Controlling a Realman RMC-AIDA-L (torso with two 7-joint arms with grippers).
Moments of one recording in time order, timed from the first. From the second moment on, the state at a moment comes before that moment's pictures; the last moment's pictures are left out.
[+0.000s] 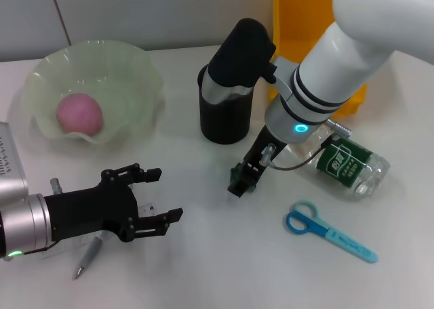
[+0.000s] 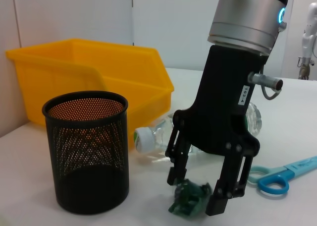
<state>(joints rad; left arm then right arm) -0.39 -2.06 1.23 0.65 1.63 1.29 -1.09 0.93 2.09 -1.64 -0.86 -2.50 -1.23 2.56</state>
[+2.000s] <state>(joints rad) -0.39 -2.07 1.23 0.65 1.63 1.29 -1.09 0.77 2.08 -1.32 -1.32 -2.92 -1.20 2.71</state>
